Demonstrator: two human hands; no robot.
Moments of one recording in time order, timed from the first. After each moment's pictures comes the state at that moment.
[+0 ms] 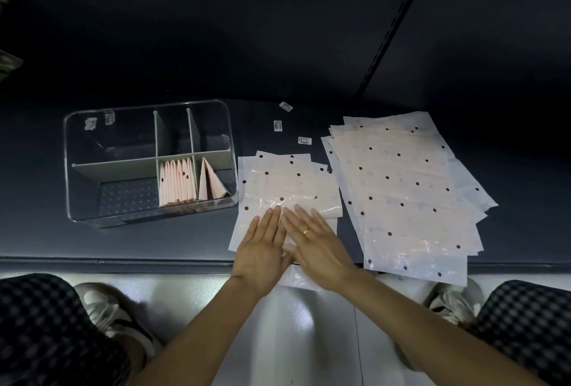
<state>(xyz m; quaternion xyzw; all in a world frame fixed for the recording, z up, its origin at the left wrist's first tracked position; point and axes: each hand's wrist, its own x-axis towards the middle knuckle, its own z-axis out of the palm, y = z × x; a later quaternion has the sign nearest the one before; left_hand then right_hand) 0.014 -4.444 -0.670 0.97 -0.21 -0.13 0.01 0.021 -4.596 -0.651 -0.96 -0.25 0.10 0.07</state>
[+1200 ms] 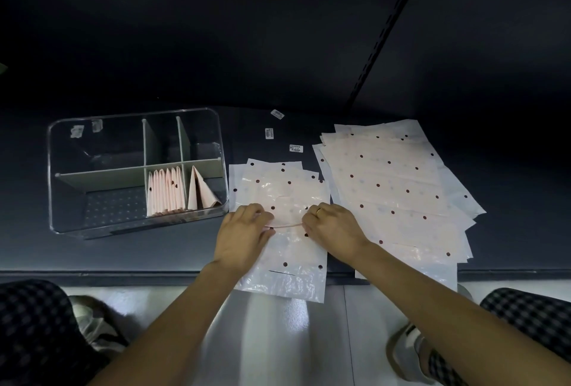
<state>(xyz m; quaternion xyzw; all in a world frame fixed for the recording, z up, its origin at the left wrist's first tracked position) 0.056 -4.428 -0.656 0.97 -0.15 -0.02 0.21 0.069 -4.631 -0.625 -0.95 -0.29 -0.06 -0.05</state>
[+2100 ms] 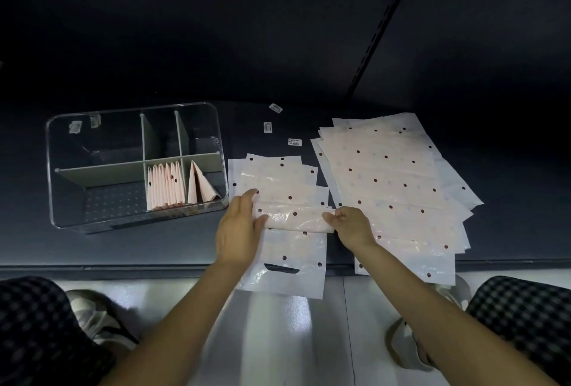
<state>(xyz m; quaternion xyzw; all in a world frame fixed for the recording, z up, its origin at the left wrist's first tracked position) 0.048 -4.437 -0.641 0.94 0.03 -0.04 0.35 0.059 -4.653 -0.643 -0.89 0.22 0.15 0.38</state>
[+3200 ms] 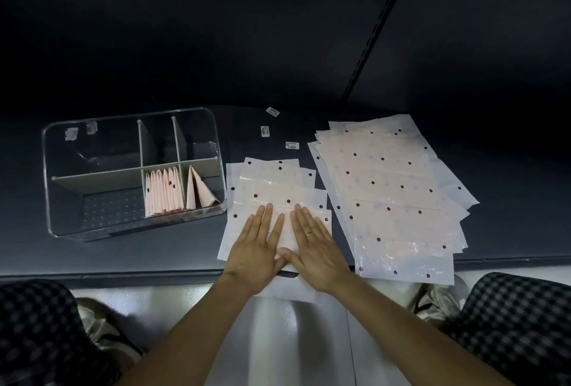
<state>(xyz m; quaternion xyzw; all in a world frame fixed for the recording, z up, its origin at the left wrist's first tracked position) 0.030 -4.446 -0.671 0.96 -0.24 -0.15 0.00 0.018 -4.610 -0.667 -0.97 -0.14 0.16 0.10</state>
